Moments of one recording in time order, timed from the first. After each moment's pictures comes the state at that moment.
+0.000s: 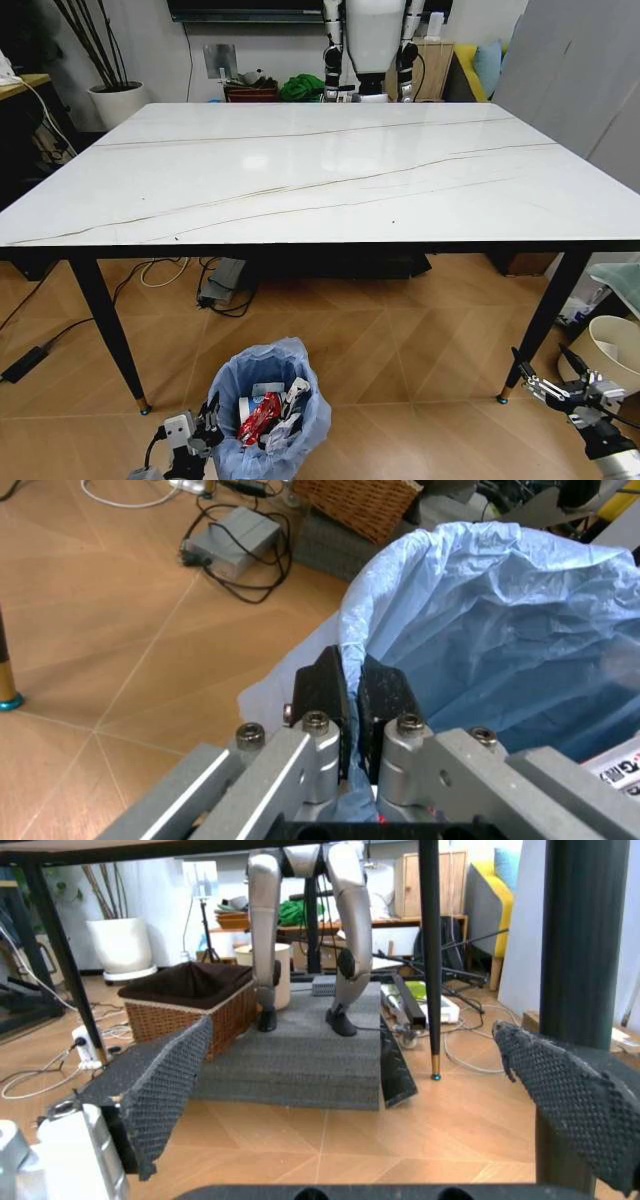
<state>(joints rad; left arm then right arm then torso) 1.89 -1.32 -0.49 -2.12 -0.53 0.04 -0.16 -1.76 1.29 1.09 1.81 0.63 0.26 -0.62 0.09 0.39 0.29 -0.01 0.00</state>
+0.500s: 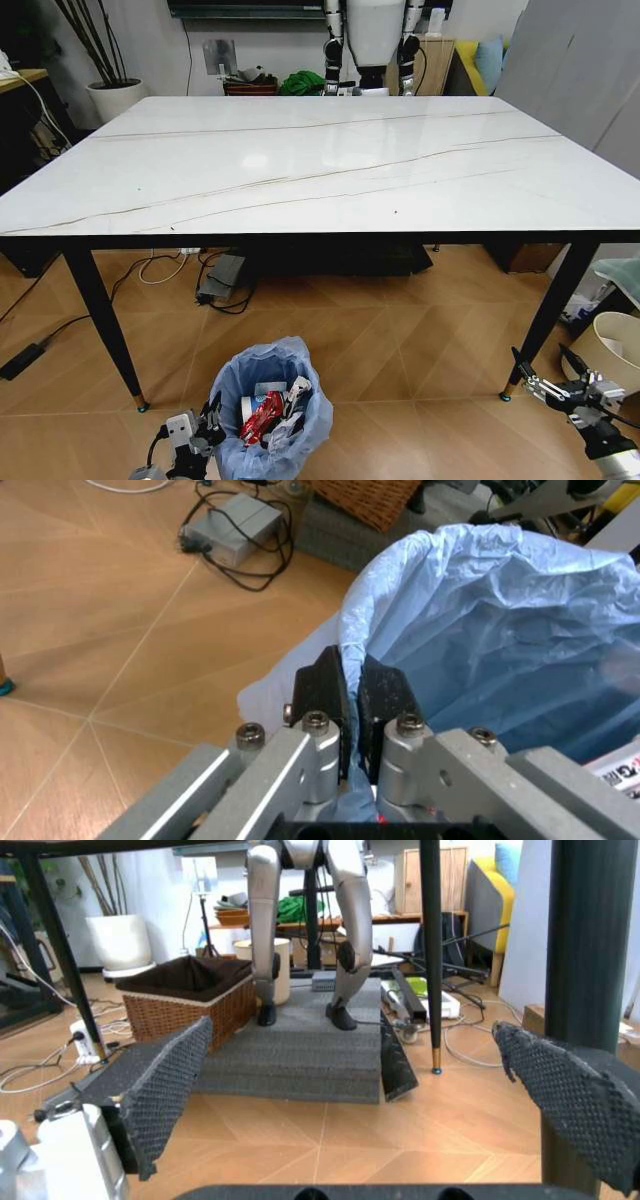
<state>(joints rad) 1.89 -1.33 -0.49 -2.11 -0.53 0.04 -0.16 -1.76 1.29 1.09 1.81 0.63 0.26 -0.62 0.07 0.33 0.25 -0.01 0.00</state>
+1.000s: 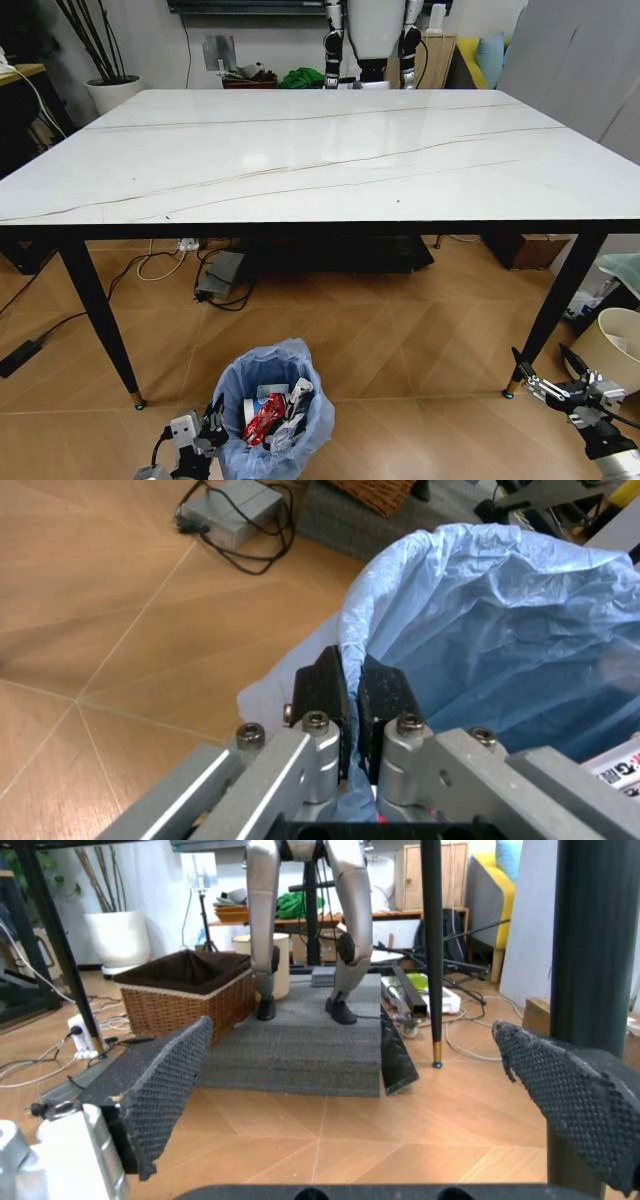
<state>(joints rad) 1.87 -1.34 -0.48 -2.08 -0.54 0.04 -0.16 -1.76 1.29 1.09 1.81 0.63 0.26 -0.62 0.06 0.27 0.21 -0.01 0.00</state>
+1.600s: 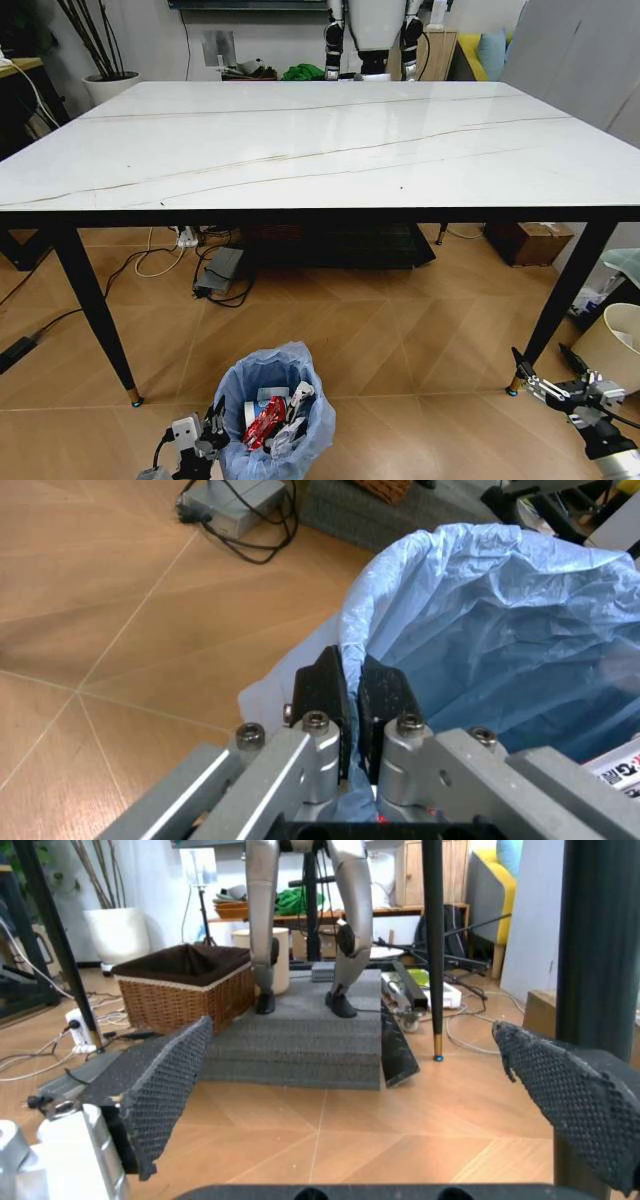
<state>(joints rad) 1.88 -1.33 -0.48 -2.08 -0.52 0.04 -0.16 -1.76 1.29 1.09 1.81 0.63 0.26 -0.62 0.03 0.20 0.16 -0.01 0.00</state>
